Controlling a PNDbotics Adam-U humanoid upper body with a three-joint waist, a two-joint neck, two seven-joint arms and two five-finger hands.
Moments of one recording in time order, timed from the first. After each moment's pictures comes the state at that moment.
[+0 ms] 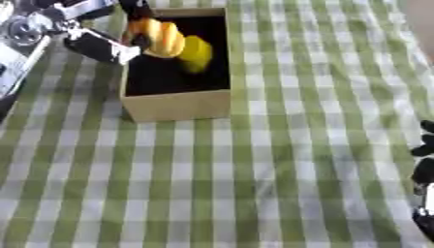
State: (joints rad) left arm -1.12 0.43 -0.37 -1.30 -0.65 -0.20 -0.44; right arm 0.16 -0.35 -0.13 -1.98 0.19 -0.63 -0.32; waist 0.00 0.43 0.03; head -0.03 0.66
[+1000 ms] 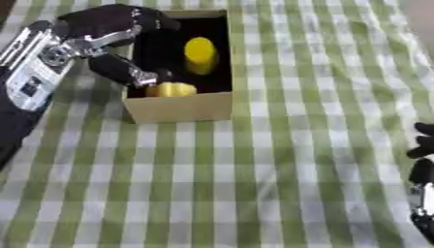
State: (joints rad) left arm -1.12 0.37 -0.34 -1.19 -0.84 -0.37 -0.36; right arm 0.16 -0.34 -0.13 -1.98 0.17 -0.61 -0.26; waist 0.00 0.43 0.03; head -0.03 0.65
